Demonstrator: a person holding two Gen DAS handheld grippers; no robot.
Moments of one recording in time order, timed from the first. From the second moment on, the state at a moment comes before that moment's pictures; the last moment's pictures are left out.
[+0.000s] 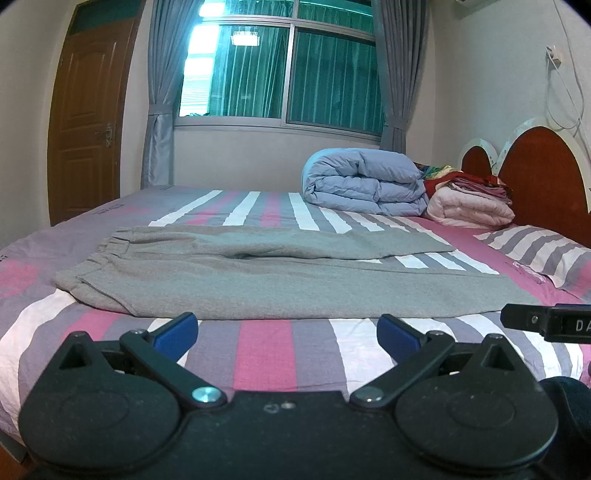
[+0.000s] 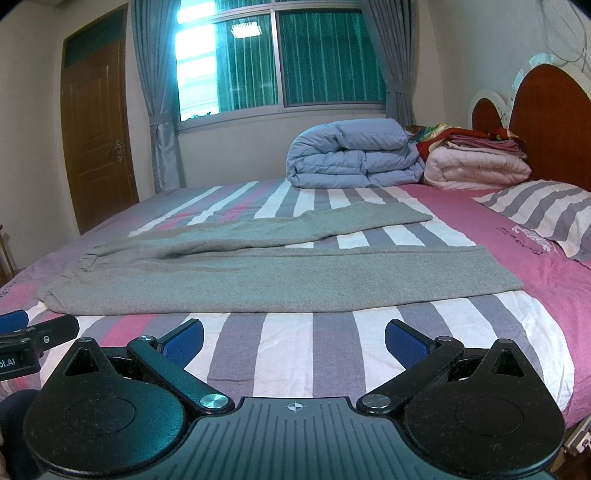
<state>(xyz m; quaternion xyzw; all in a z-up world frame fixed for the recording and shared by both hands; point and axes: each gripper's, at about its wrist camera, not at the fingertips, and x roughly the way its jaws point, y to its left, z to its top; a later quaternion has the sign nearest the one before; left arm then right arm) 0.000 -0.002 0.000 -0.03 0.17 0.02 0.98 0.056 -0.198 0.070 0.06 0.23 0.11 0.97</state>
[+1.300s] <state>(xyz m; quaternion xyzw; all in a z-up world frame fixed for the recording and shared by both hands) 0.000 -0.002 -0.001 -0.03 0.17 0.02 0.98 0.057 -0.200 0.068 0.06 0.23 0.11 0.97</state>
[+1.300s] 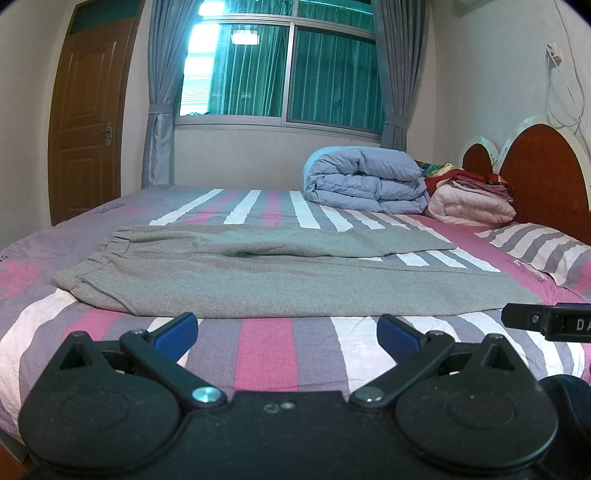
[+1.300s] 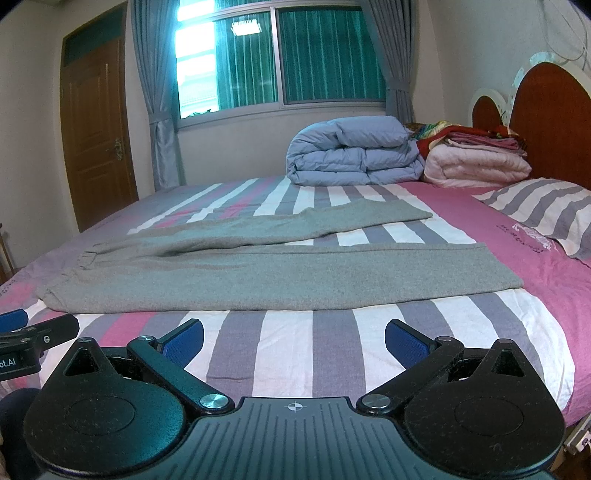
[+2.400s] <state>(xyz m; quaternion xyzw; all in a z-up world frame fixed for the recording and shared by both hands) 0.253 0.299 0.036 0.04 0.30 0.09 0.95 0.342 -0.105 0.101 0.00 0.25 0.28 0.93</state>
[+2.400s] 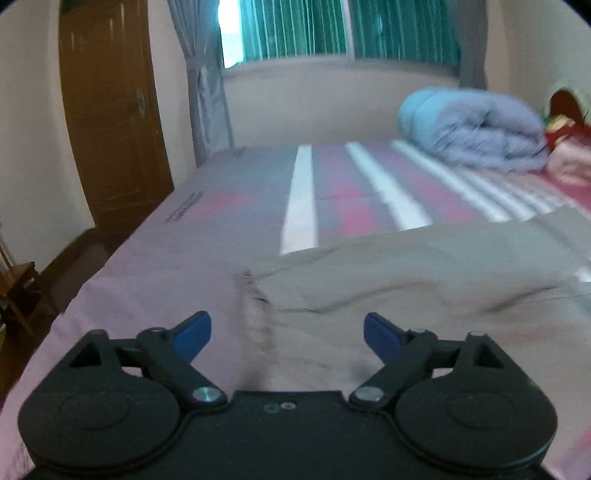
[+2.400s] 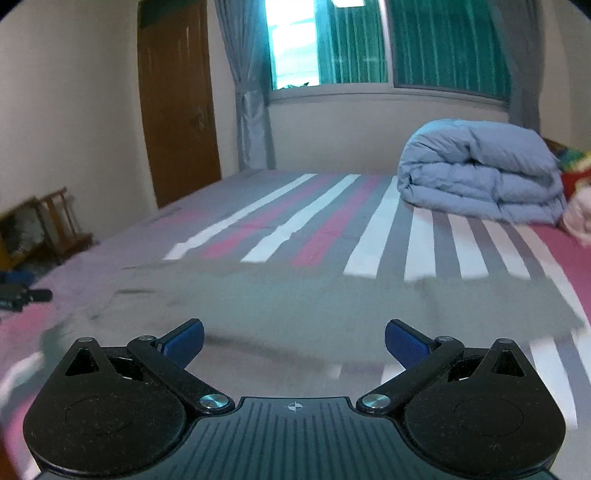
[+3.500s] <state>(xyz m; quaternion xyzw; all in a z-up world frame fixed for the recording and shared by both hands) 0.441 0.395 -0.049 -0.03 0.37 -0.04 0.93 0.613 0.019 -0.023 -0.16 0.37 0.37 0.84</state>
